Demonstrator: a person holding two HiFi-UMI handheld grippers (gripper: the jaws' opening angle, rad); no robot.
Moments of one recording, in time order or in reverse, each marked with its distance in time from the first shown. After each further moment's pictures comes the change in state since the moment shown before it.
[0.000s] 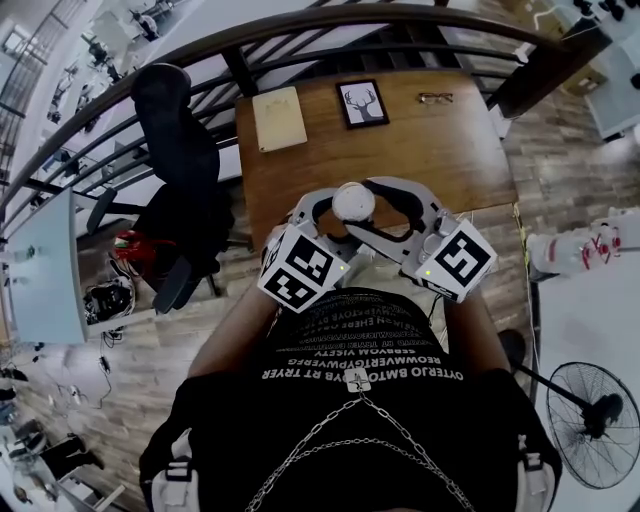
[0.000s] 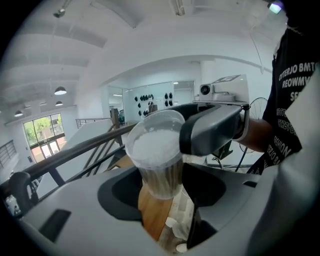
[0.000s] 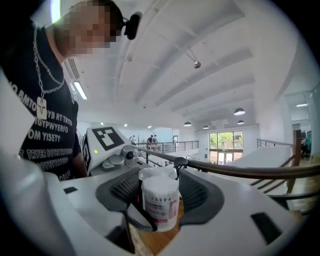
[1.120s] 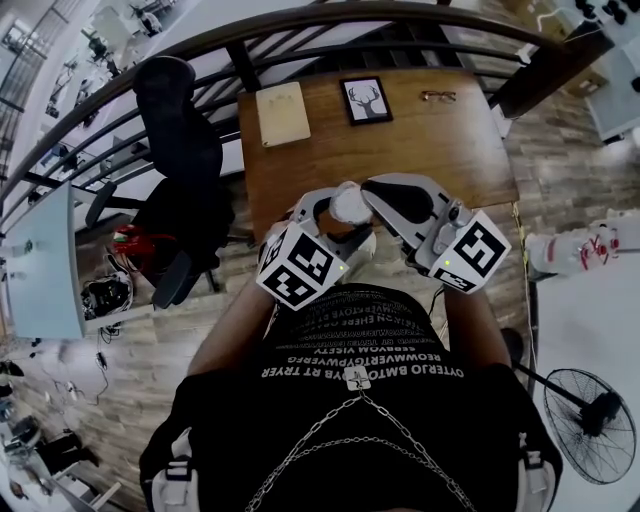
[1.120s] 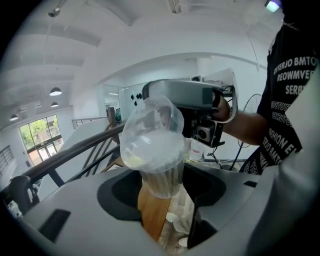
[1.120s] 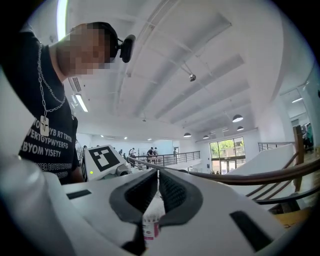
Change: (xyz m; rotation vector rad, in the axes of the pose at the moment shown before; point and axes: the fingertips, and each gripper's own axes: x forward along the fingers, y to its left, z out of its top) left arm -0.010 -0.002 -0.014 0.042 0.032 -0.029; right arm -0.001 -0.005 0.028 0.005 -0.139 0.017
